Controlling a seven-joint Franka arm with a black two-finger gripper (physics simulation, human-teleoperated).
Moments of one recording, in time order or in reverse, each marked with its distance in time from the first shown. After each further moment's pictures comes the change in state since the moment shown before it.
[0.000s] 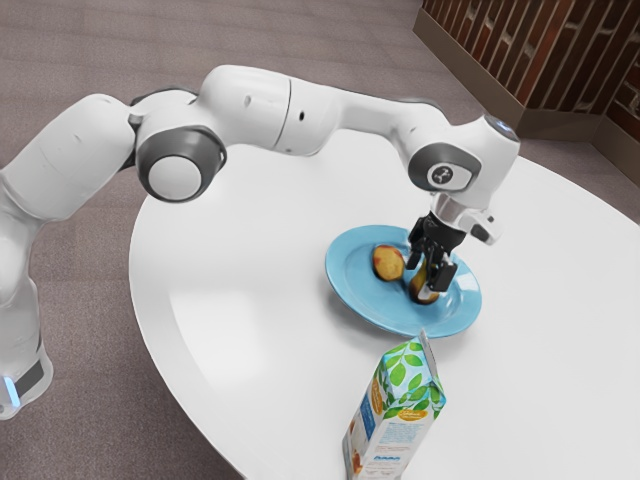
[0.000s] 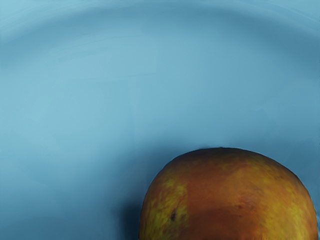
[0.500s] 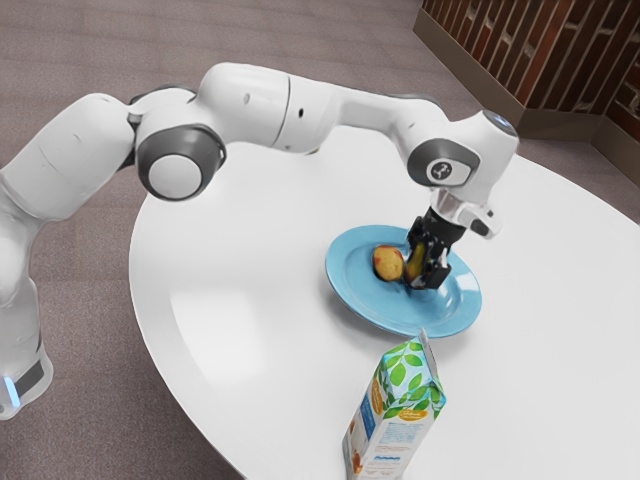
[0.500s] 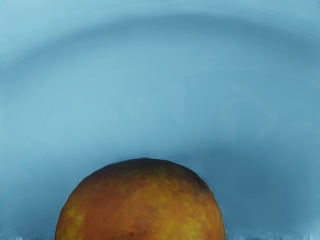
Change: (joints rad) arm 0.007 -0.004 0.005 -0.001 0.000 0.006 -0.002
